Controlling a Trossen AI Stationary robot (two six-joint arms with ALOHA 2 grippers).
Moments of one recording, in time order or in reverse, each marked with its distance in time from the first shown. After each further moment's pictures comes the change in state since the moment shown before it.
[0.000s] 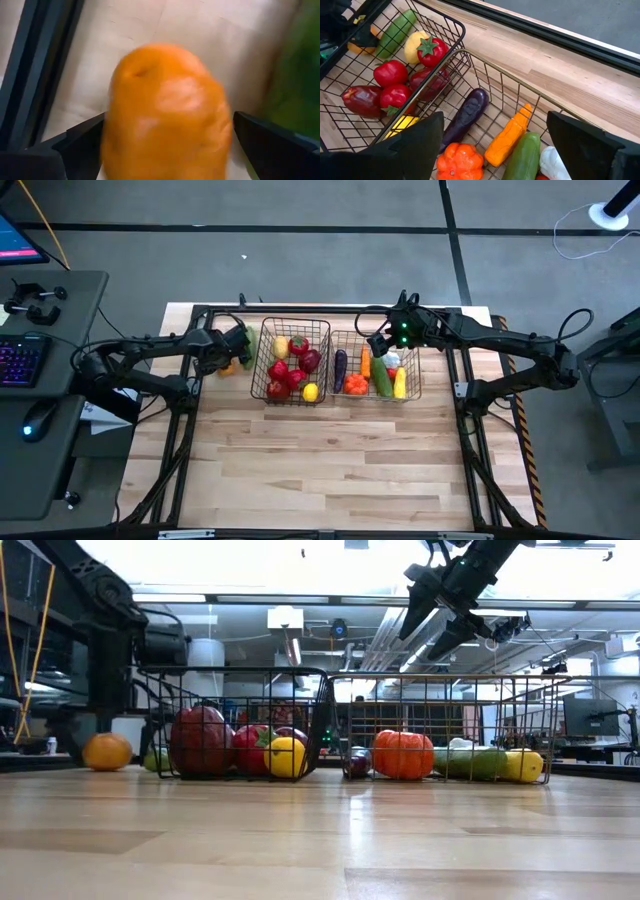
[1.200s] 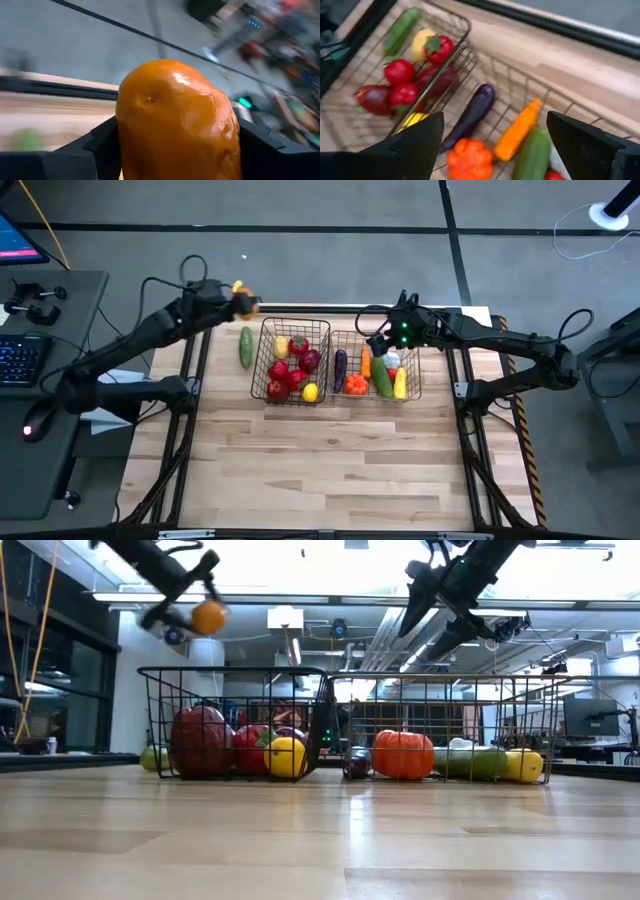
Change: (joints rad) left arm -0.026 -0.314 0.395 0.254 0.013 0.365; right arm -0.005 -0.002 0.000 0.000 -0.037 0.042
